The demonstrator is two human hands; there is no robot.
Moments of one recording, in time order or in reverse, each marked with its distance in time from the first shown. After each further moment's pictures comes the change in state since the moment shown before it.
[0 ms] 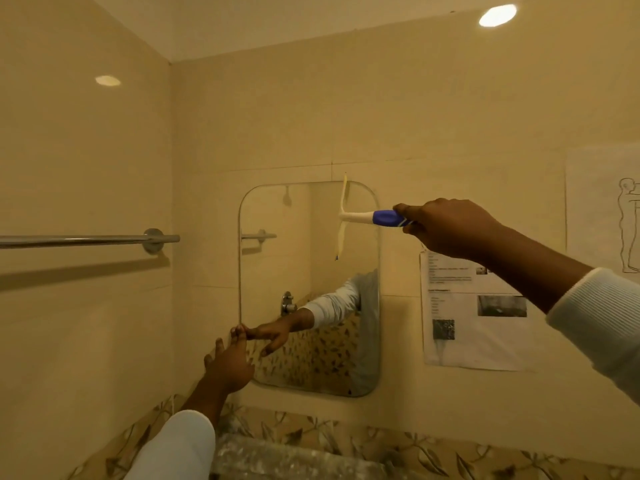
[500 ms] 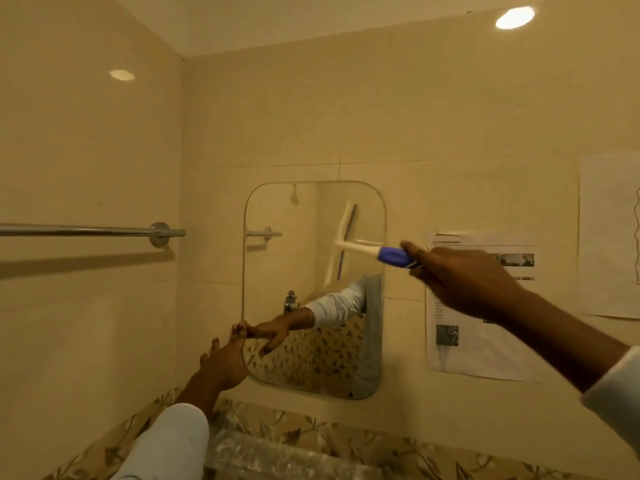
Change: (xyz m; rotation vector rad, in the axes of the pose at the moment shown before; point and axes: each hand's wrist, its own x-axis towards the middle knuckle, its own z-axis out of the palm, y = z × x) left_hand 0.001 -0.014 -0.001 -0.027 -0.027 0.014; right_hand -0.065 -0.018 0.030 0.075 0.022 -0.104
